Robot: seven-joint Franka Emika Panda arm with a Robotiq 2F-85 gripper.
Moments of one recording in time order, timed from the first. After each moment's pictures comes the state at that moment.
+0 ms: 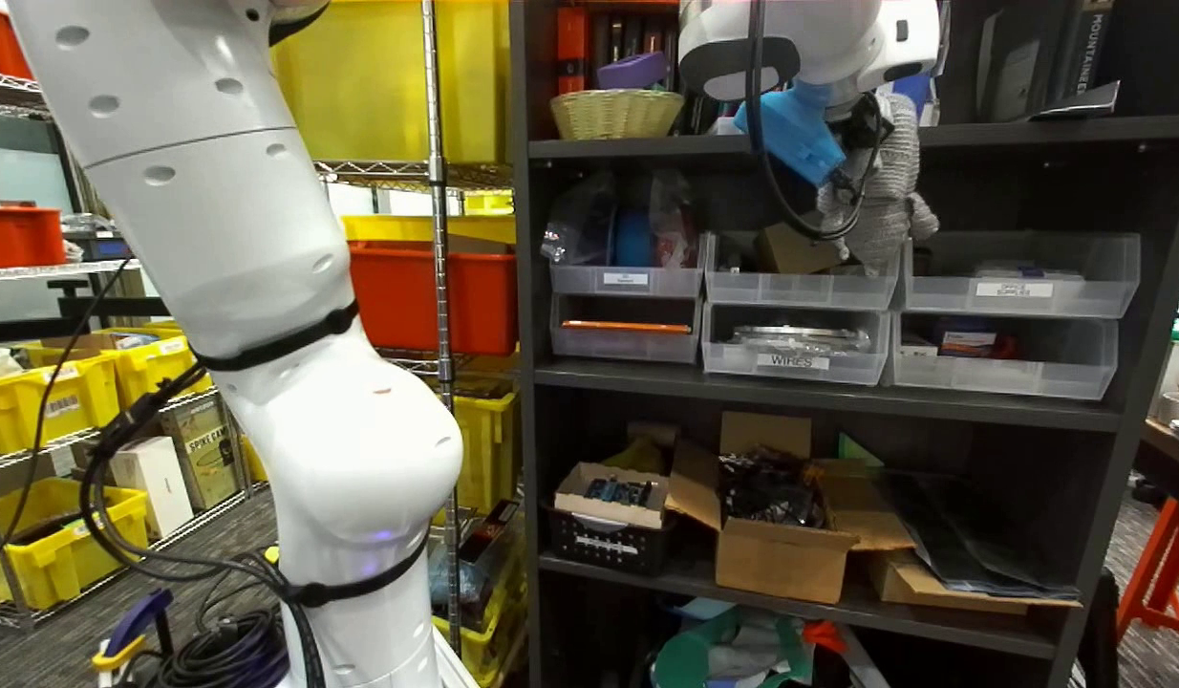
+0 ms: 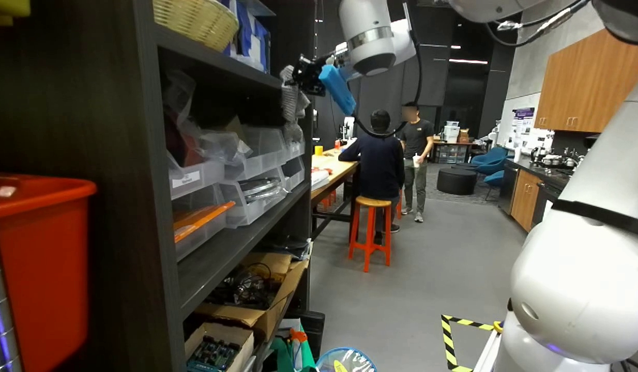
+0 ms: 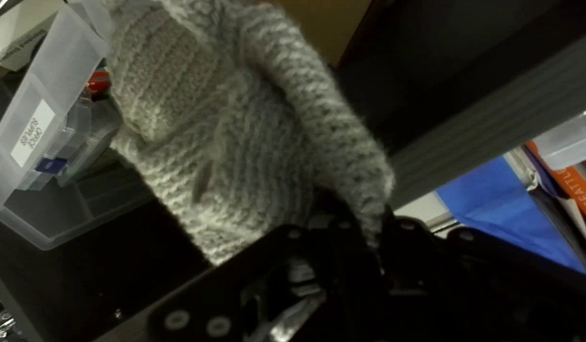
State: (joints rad) arm -0.01 -0.30 -0.16 -2.08 1.29 2.73 -0.79
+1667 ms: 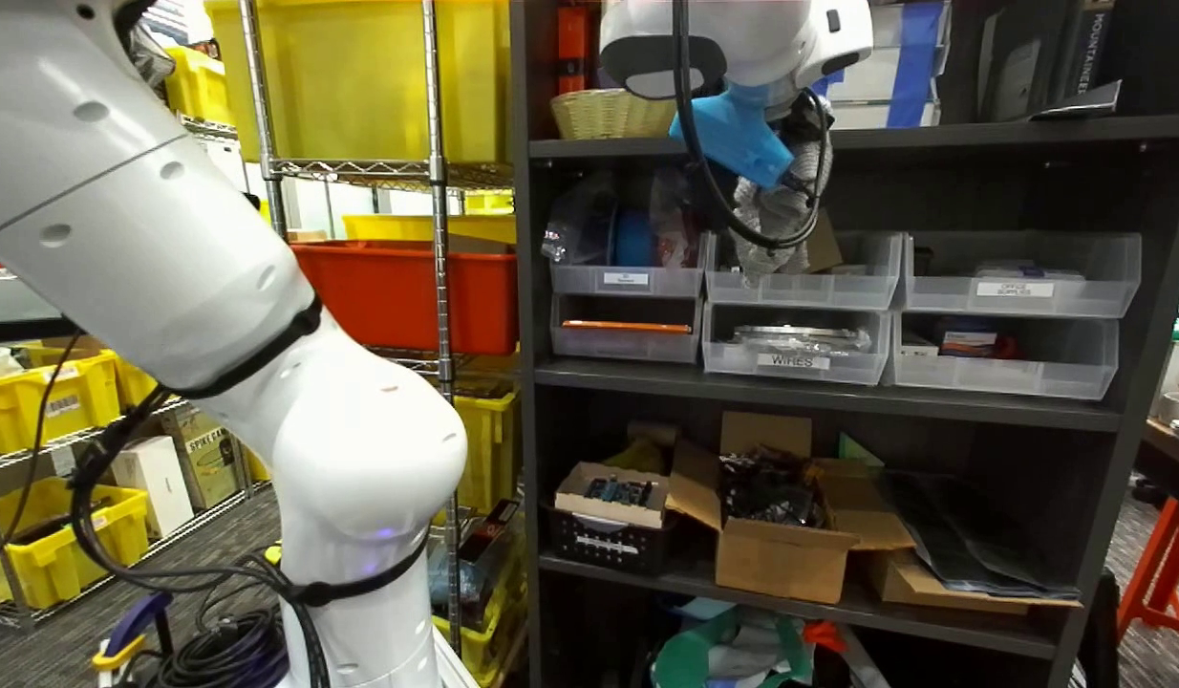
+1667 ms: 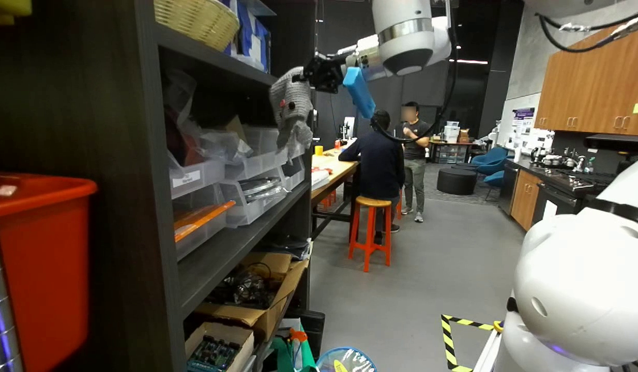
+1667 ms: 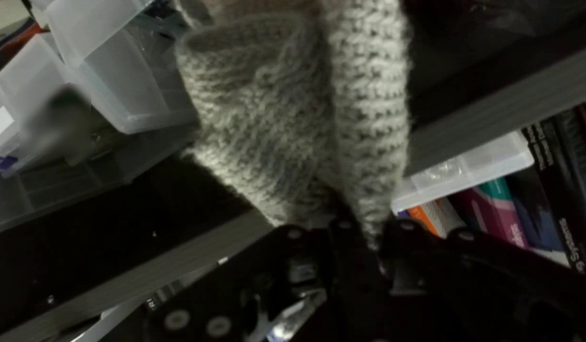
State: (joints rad) arm 0.04 -0.58 -0.16 -2.33 1.33 2.71 -0.98
